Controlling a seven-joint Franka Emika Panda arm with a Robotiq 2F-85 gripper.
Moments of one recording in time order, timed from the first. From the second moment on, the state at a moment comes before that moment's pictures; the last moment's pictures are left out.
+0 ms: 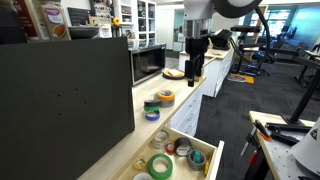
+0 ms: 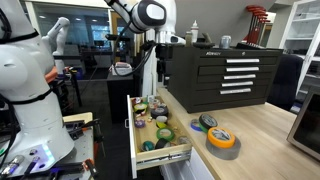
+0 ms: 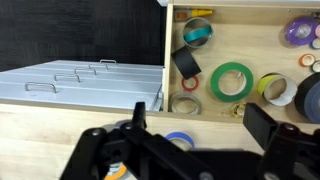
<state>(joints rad) -0.08 -0.15 0.06 -2.34 -0.13 2.13 0.25</state>
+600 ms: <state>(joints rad) -0.08 -0.07 0.05 -2.27 -0.14 2.13 0.26</state>
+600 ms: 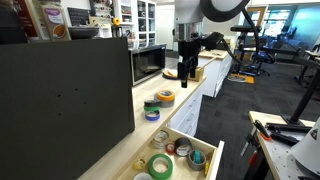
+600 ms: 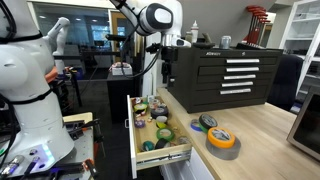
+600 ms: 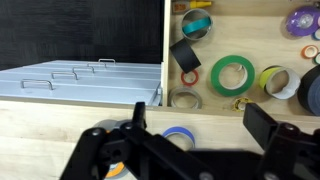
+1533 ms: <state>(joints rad) -0.08 0.01 -0.05 -2.26 -0.14 2.31 0.25</state>
